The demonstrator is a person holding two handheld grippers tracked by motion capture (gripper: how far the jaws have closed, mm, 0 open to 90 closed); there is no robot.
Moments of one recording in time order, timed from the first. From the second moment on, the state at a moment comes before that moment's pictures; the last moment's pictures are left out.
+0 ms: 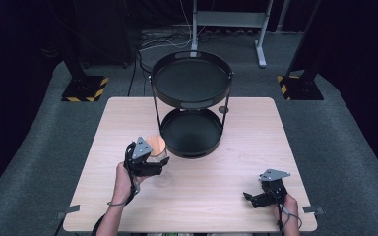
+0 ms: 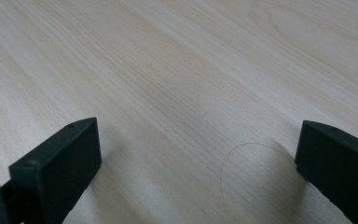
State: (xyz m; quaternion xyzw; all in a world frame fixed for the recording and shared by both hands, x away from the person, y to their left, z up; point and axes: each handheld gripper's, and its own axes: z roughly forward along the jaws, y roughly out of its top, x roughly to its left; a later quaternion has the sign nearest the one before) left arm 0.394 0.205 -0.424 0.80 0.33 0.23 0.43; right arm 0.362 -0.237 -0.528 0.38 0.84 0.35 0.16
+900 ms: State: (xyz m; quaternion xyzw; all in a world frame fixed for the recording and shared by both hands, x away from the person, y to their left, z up) left arm 0.424 0.183 -0.412 0.80 0.33 0.24 0.44; right arm 0.362 -0.237 -0.528 0.38 0.84 0.35 0.16
